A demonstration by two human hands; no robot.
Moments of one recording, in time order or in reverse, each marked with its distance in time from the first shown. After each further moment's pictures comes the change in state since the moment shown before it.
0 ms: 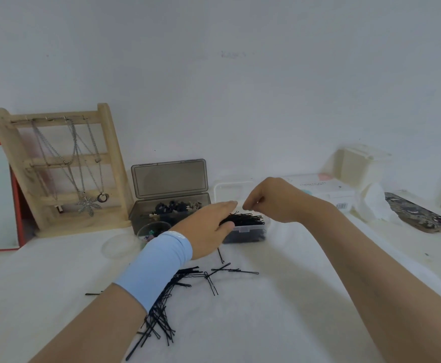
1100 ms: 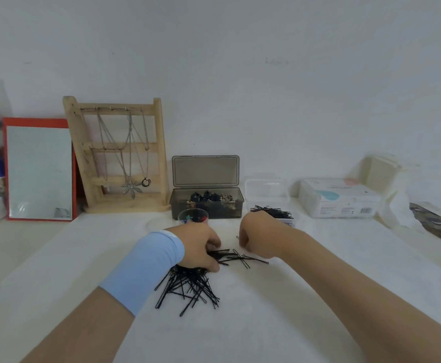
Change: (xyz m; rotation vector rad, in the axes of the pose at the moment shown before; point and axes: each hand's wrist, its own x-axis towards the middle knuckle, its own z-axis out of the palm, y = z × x) left_hand -0.092 -0.025 -0.034 0.154 -0.350 -0.261; right_hand -0.025 -0.103 0.079 -0.512 -0.264 0.026
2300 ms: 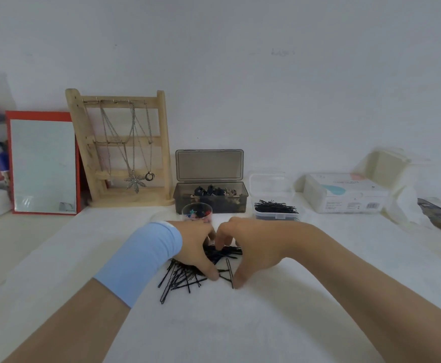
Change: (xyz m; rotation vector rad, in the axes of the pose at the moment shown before) left_hand -0.009 -0.004 -0.008 0.081 -0.117 -0.075; right_hand -0.032 -0.019 -0.018 0.242 -0.143 -0.337
